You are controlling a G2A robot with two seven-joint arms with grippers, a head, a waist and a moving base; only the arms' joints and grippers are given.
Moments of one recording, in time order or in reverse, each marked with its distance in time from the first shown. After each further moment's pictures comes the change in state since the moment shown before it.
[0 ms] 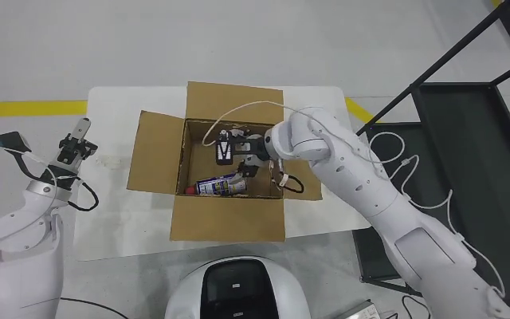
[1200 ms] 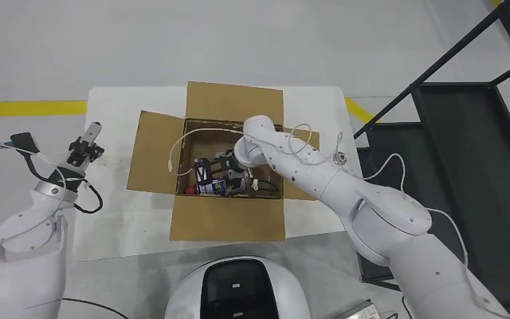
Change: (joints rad) left arm 0.012 0.006 0.023 -0.014 0.033 0.006 -0.005; right arm 0.220 -0.273 -0.426 0.610 -0.200 -0.062 -0.252
